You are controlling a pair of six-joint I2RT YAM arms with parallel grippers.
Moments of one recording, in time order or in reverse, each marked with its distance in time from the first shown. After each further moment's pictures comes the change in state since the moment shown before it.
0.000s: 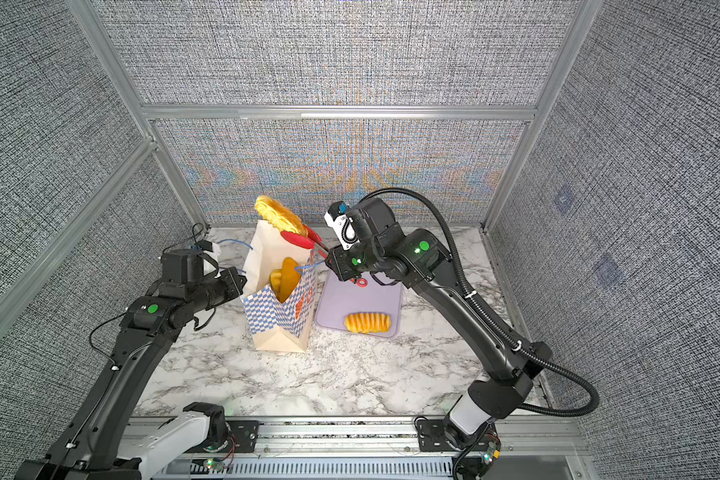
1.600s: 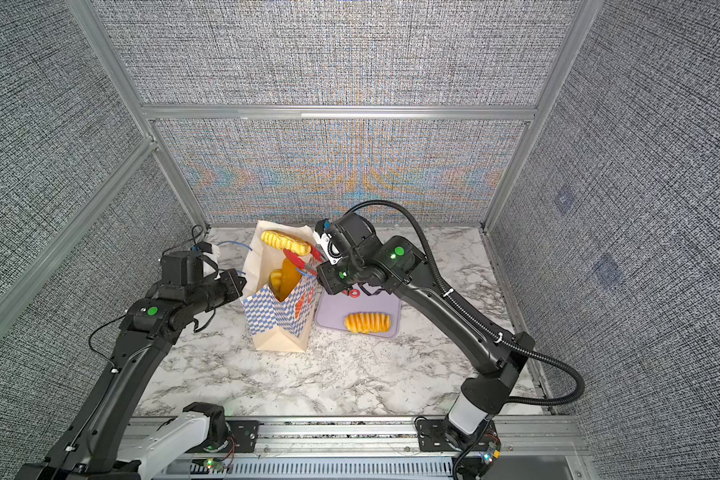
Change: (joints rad) left arm 0.000 -0.012 -0.016 0.002 -0.001 0.000; right arm 0.069 0.043 -0.052 -0.026 0.079 0.011
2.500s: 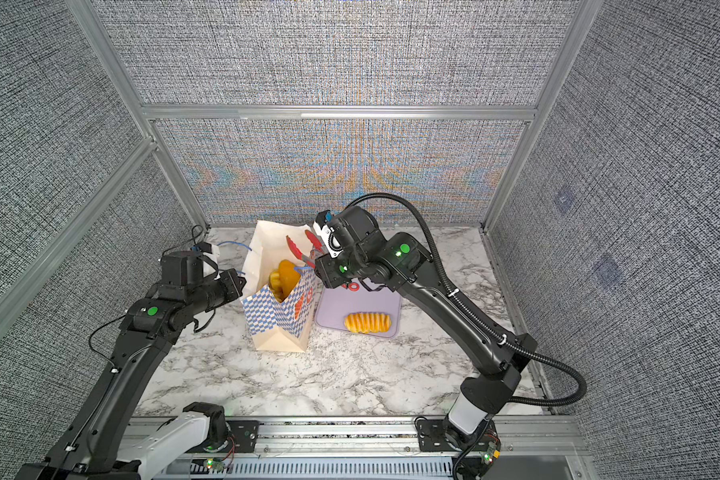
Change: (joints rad) left arm 0.000 0.000 0.000 0.000 -0.004 0.000; right arm 0.000 -0.002 0.065 0.006 0.023 0.002
